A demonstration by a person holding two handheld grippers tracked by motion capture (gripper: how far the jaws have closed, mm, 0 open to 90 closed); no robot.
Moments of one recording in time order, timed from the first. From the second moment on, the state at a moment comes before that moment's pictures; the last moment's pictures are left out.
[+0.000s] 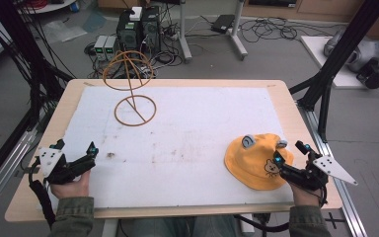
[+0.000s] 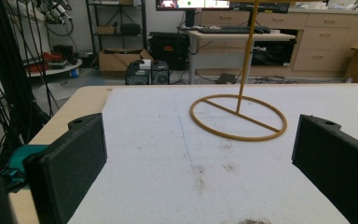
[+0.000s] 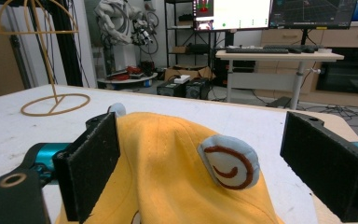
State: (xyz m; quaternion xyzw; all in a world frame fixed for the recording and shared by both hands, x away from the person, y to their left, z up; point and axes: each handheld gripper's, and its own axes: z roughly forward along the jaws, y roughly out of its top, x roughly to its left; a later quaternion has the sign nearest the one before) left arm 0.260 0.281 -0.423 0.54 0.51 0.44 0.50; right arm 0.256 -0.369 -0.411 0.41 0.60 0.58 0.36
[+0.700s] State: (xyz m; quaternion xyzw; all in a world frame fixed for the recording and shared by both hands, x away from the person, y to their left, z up) left arm 0.260 0.282 -0.423 0.54 0.51 0.44 0.50; right arm 0.263 -0.359 -0.423 0.37 0.71 0.51 0.31
